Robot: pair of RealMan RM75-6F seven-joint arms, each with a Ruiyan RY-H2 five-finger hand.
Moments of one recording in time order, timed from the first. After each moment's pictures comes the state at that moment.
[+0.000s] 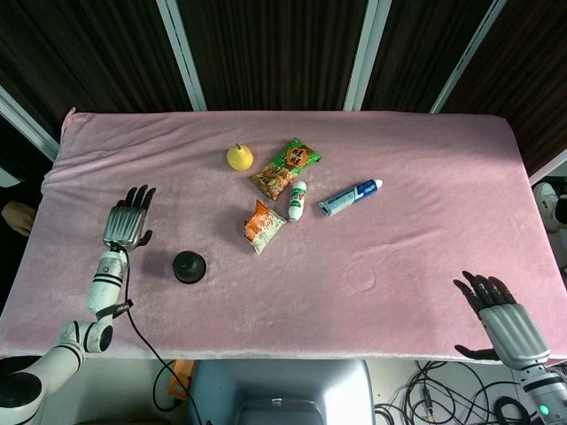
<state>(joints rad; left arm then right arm) -0.73 -1.78 -0.21 -0.59 1.24 0.87 0.04 0.13 -0.93 -0.08 -1.77 -1.59 1.27 -0.12</state>
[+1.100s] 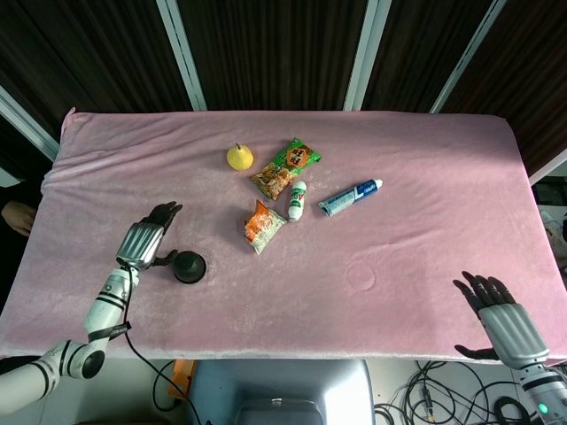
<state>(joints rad) -0.64 -1.49 -0.17 -1.25 1.27 0.95 0.02 0.14 -0.92 -0.08 -1.77 -1.57 1.25 -0.13</state>
